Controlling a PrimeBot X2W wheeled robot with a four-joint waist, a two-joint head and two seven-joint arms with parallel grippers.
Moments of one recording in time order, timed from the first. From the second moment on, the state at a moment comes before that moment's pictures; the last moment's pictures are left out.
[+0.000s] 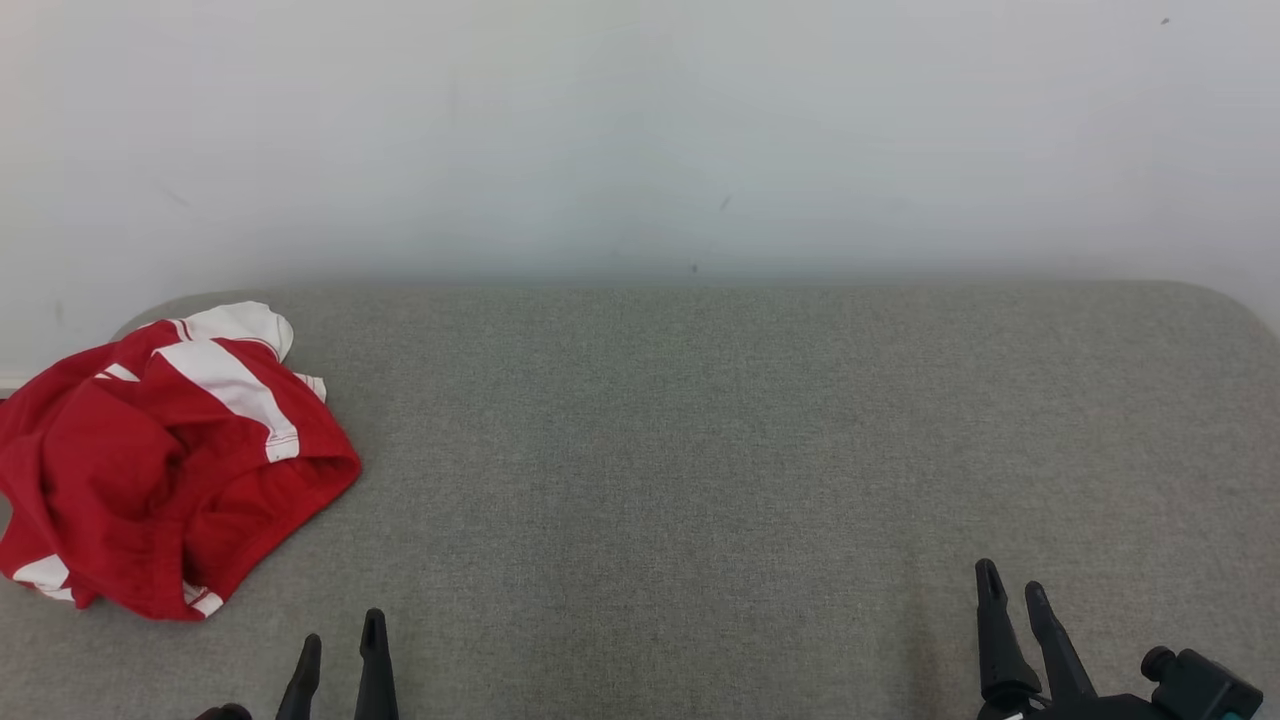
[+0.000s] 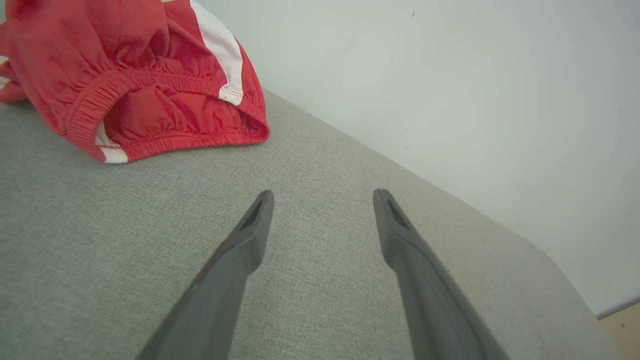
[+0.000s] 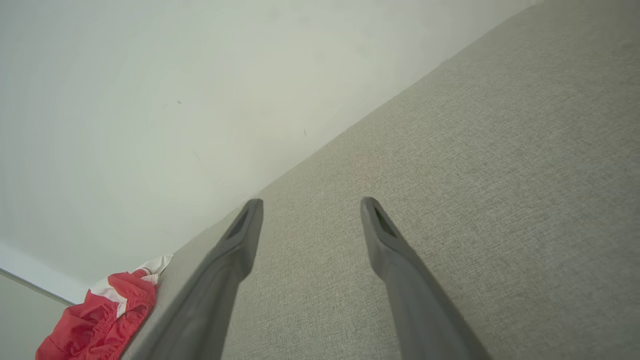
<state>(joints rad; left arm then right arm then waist) 0.04 0.05 -0.03 0.20 -0.60 -0.08 -0.15 0.02 -0.05 0.02 0.23 0.71 0.13 -0.15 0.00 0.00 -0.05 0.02</state>
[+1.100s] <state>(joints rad) 0.07 0.05 -0.06 0.22 -0.31 -0.08 -0.22 0.05 -0.05 0.04 0.26 0.42 0.13 -0.22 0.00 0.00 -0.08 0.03</state>
